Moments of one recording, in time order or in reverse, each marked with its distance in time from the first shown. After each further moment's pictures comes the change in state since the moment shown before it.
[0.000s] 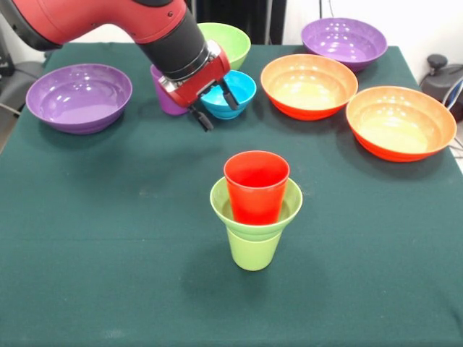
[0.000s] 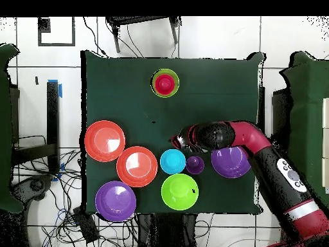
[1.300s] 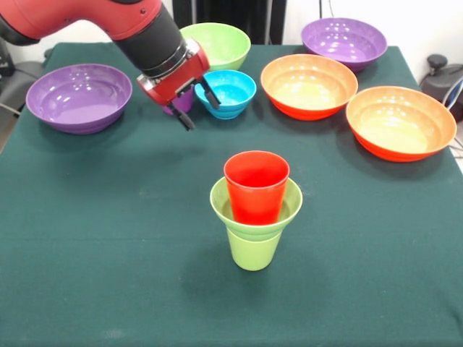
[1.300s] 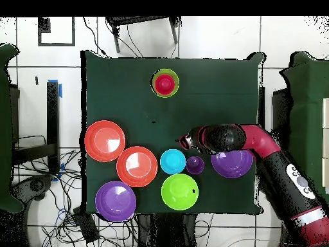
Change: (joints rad) arm -0.054 0.000 0.000 -0.003 0.012 0.000 -0.041
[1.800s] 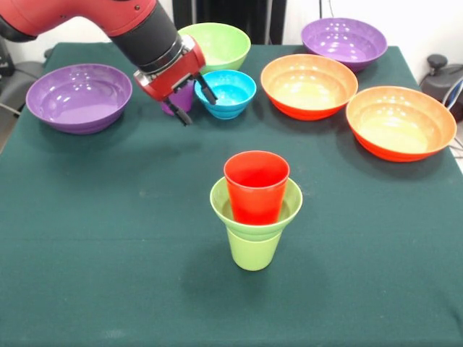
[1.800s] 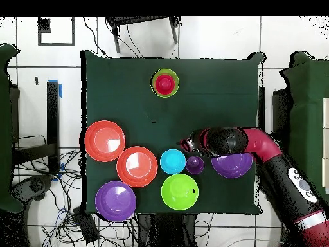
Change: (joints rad) arm -0.020 0.000 0.000 0.027 0.000 0.000 0.000
